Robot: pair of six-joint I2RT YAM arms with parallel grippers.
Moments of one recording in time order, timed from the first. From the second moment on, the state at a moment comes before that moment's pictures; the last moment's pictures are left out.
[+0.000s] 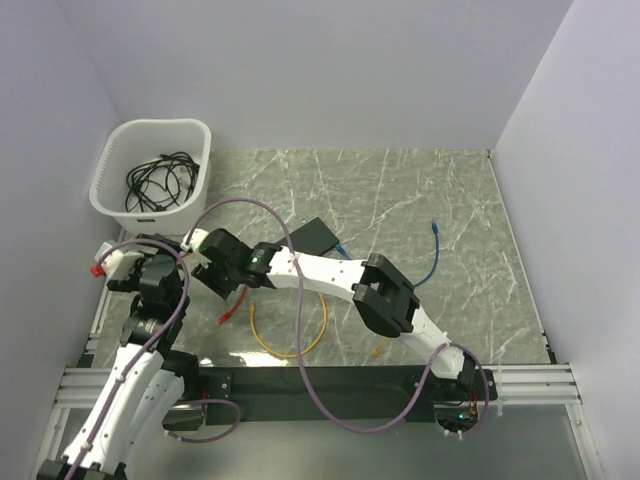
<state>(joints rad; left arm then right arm) -0.21 0.54 0.43 -0.10 -0.89 -0.77 1.15 2.31 1.99 -0.44 0.05 0.05</state>
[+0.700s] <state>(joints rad) -0.30 0.63 0.41 -0.10 -0.59 -0.76 1.04 2.10 1.63 -0.18 0.12 0.20</state>
